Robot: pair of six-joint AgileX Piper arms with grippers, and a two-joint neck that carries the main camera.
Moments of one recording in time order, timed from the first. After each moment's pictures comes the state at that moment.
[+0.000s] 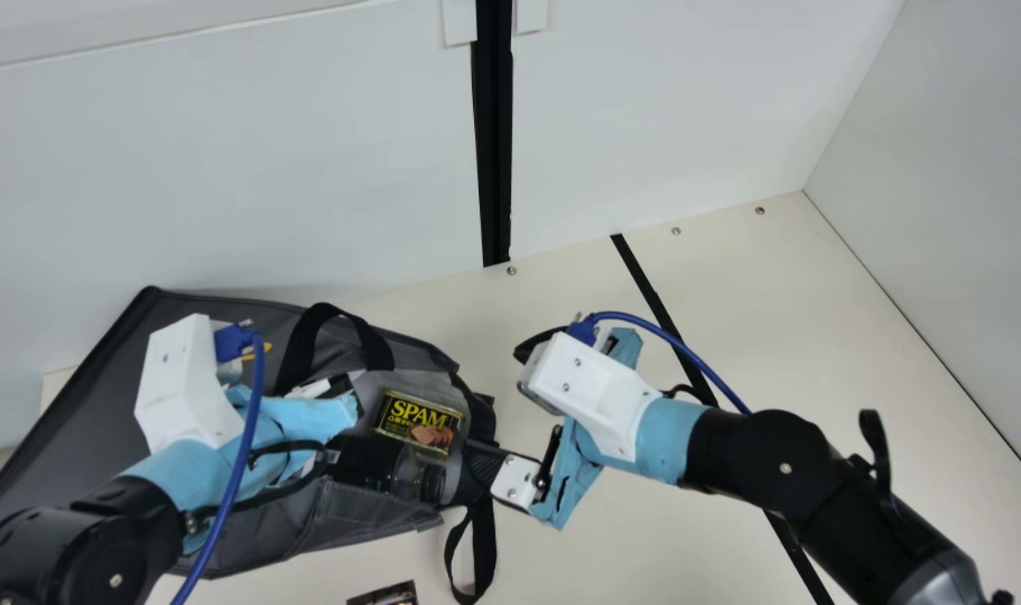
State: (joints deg) left arm -34.3 88.7 -73.3 -13.9 28.6 -21.9; right arm 10.3 69.3 -49.3 53.5 29.5 -77.2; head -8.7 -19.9
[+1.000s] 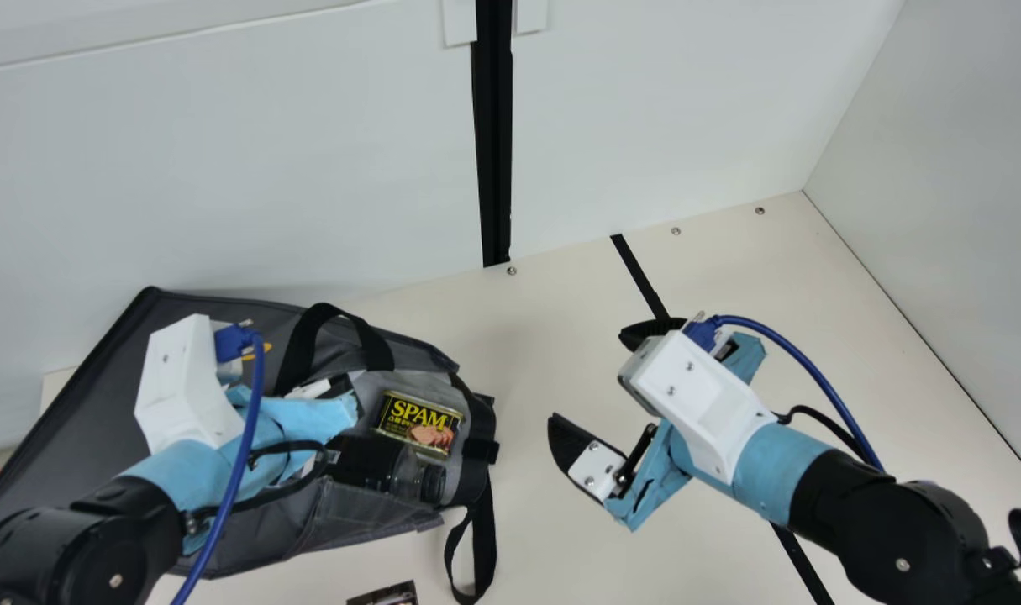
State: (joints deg) left arm -34.3 88.7 -73.3 -13.9 28.6 -21.9; right arm 2.7 55.4 -46.8 33.5 29.9 -56.1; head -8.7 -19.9
